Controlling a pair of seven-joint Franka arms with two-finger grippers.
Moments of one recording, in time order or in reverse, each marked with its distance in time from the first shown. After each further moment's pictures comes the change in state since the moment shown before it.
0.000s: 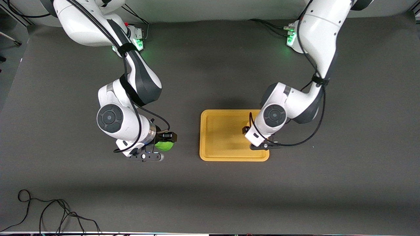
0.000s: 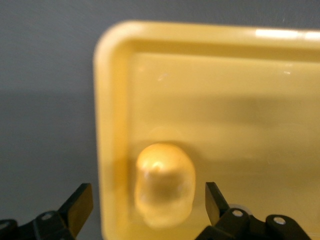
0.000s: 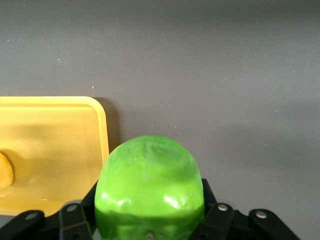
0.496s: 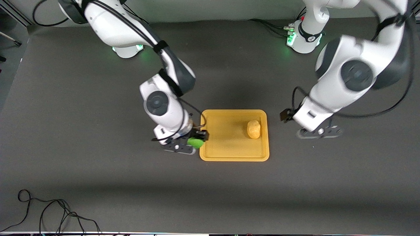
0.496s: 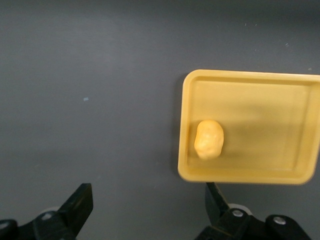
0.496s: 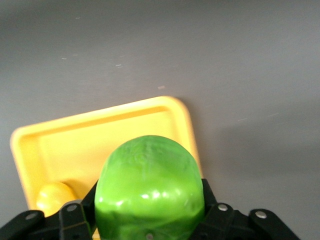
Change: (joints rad) left arm 0.150 -0.407 0.018 0.032 0.001 -0.341 0.155; right arm 0.208 0.127 0.006 0.002 0.001 0.334 0.414
